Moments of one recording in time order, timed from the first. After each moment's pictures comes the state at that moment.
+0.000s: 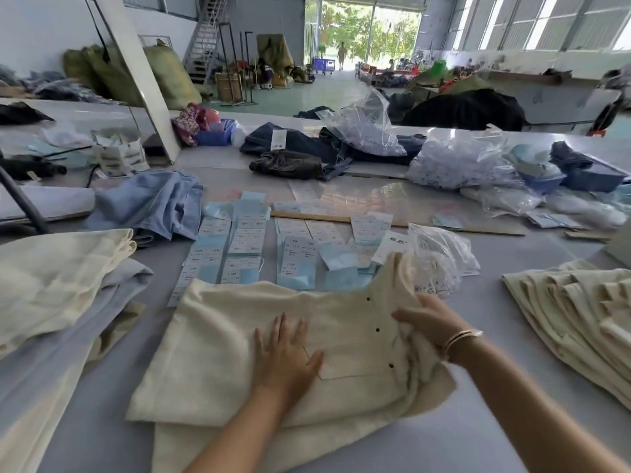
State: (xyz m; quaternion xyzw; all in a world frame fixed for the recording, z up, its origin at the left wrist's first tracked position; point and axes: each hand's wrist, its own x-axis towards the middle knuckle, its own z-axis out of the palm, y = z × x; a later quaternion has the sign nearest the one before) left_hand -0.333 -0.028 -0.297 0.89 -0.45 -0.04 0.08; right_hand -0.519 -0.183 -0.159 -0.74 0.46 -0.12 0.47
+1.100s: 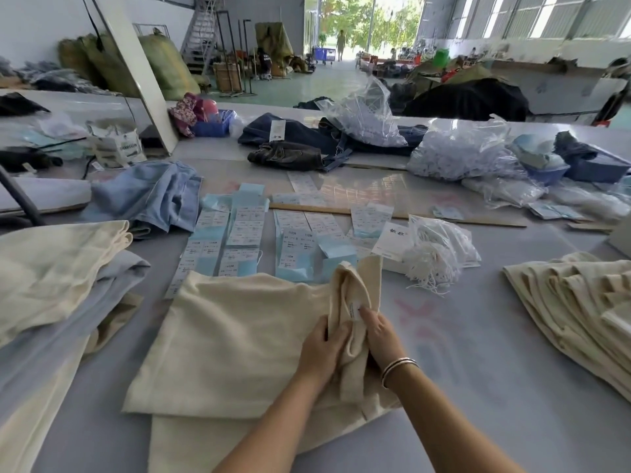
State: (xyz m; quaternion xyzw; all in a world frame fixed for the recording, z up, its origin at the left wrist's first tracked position) left_hand -0.389 -0.055 -0.260 0.67 -0.27 -0.33 0.60; right_hand -0.471 -0.139 -0.242 -0.64 0.43 -0.24 0.58
